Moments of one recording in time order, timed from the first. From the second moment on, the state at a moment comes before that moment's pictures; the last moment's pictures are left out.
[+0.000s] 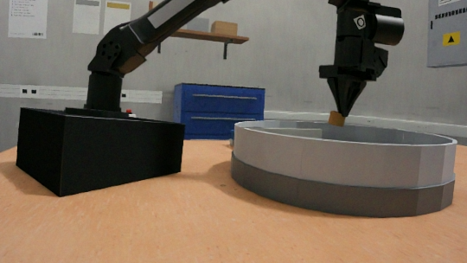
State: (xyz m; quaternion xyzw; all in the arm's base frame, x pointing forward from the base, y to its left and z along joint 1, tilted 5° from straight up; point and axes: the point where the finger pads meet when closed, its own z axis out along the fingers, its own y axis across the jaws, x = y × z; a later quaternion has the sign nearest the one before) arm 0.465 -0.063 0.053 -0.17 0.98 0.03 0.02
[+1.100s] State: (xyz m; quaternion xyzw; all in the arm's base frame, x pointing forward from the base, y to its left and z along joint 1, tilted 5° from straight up) arm 0.472 -0.064 0.054 -0.17 0.98 0.02 0.03
